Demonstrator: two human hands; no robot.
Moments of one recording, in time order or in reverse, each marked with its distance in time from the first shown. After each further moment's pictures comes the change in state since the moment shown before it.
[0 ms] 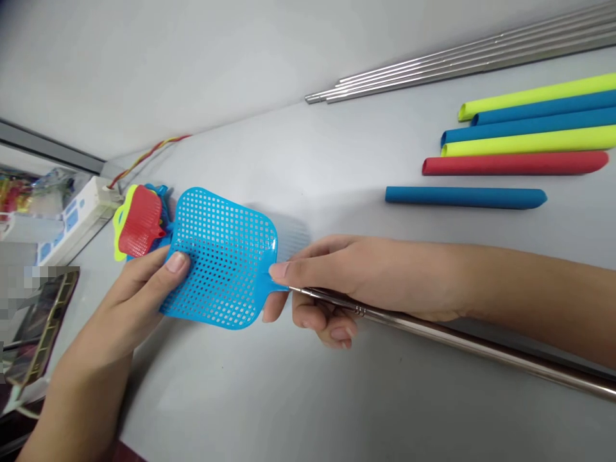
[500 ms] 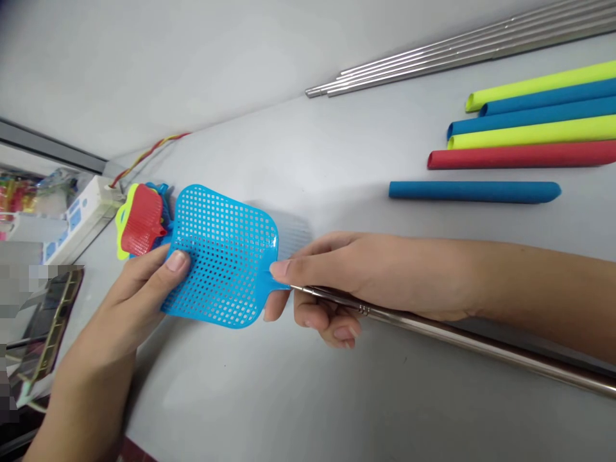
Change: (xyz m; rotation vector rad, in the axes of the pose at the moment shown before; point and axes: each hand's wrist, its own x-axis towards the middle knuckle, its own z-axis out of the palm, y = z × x) left_hand 0.000 0.001 0.001 0.005 0.001 0.005; right_hand -0.001 0.001 0.000 -0.008 0.007 0.010
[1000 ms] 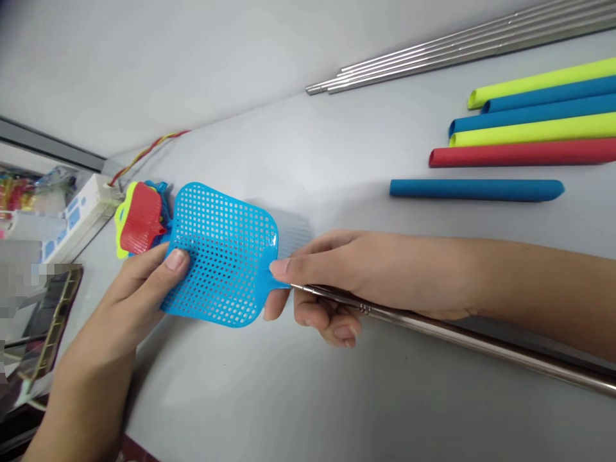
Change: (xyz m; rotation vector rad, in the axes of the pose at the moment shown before) left_hand -0.001 0.000 0.001 -0.010 0.002 0.004; right_hand 0.000 0.000 0.000 0.014 0.007 0.013
